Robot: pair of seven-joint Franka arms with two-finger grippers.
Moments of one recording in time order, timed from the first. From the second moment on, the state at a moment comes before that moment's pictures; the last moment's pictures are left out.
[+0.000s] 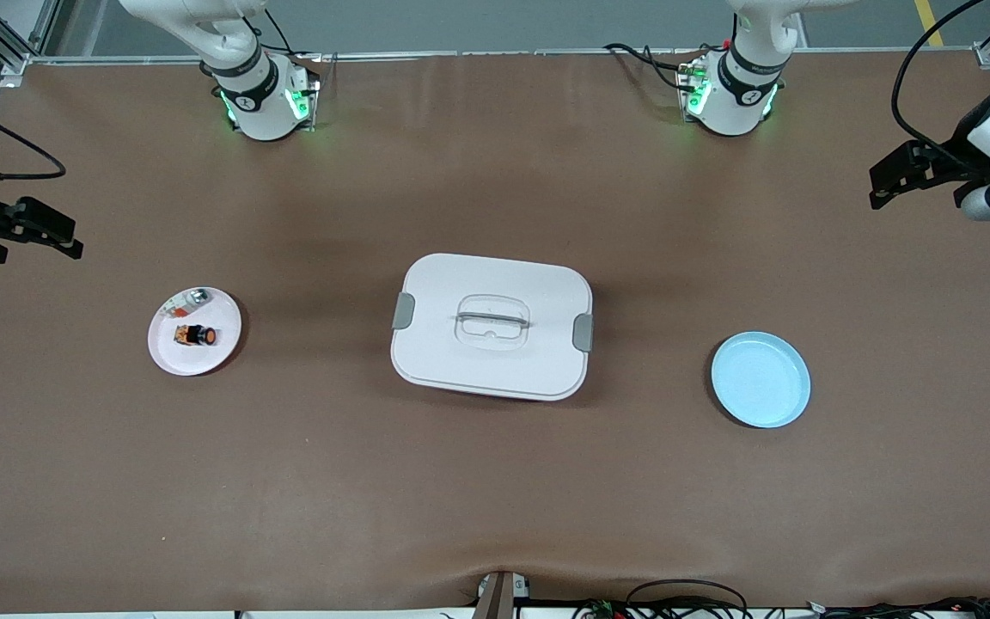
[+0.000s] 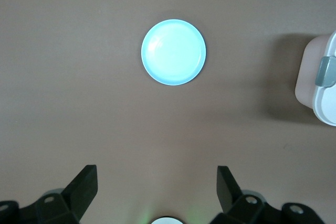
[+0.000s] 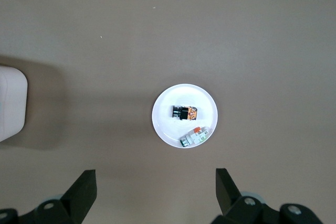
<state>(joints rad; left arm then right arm) 0.08 -0.01 -0.19 -1.51 0.04 1.45 -0.08 0.05 0.02 -0.11 -1.59 0.01 1.62 -0.11</state>
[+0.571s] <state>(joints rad) 0.08 -0.02 -0.19 -1.50 0.01 1.45 -0.08 0.05 0.02 -0.12 -1.57 0.02 1.60 -0.11</state>
